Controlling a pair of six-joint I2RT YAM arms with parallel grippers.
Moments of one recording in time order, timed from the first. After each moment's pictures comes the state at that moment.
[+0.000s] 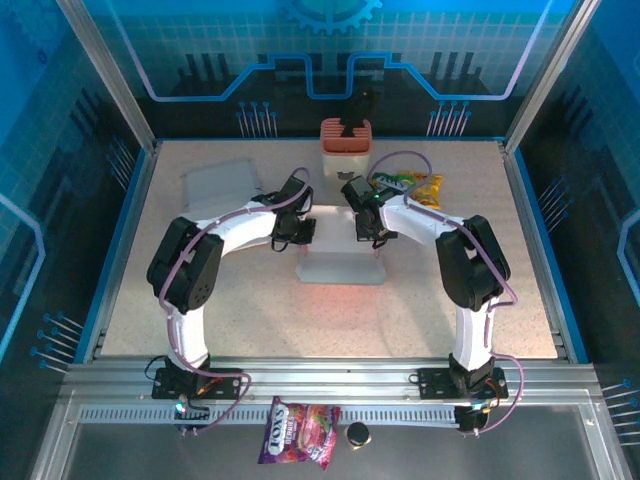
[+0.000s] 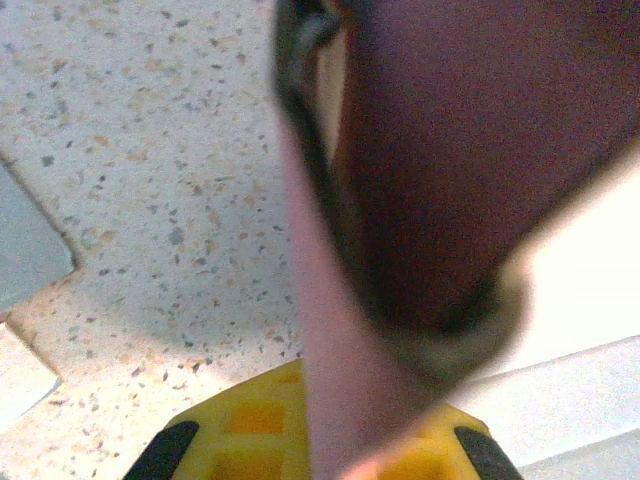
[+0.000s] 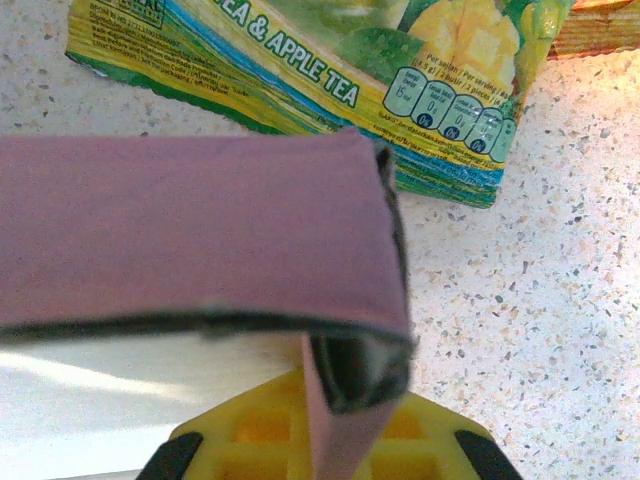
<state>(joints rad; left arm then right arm) -0.48 1.93 1.32 -0.54 0.03 -0.38 0.54 1.95 1.42 -0.79 0.36 0.56</state>
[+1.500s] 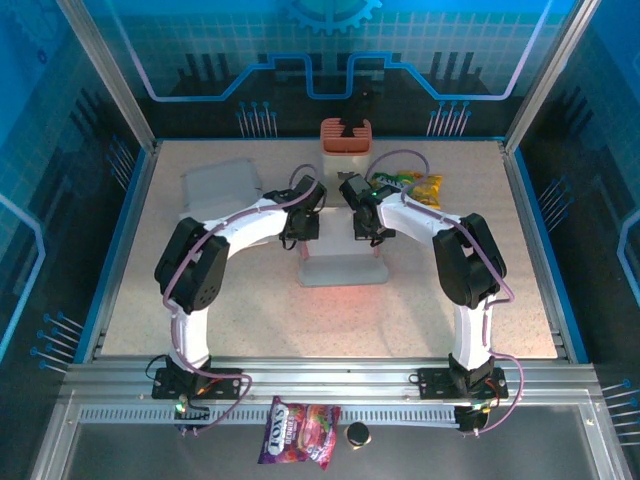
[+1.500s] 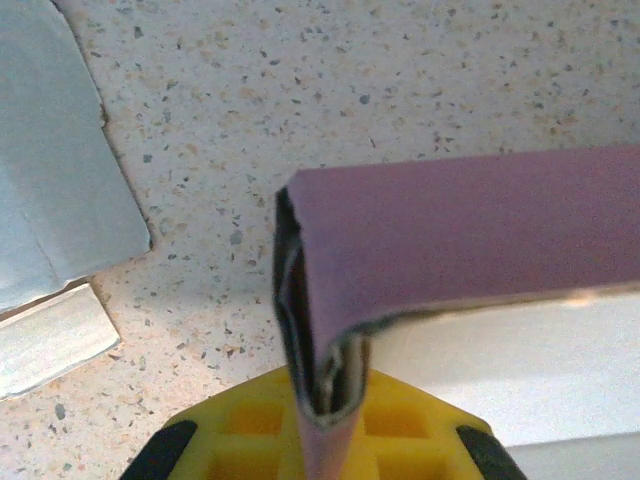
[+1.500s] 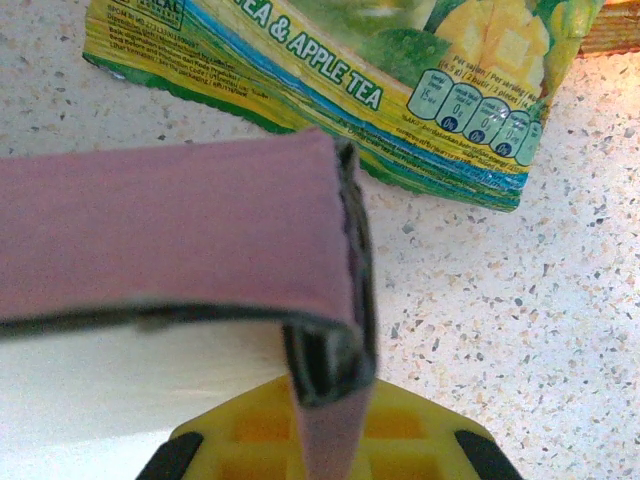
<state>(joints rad) -0.54 1.97 1.43 -0.66 -0.18 -0.56 0.54 1.98 1.45 -0.81 0.34 0.57</state>
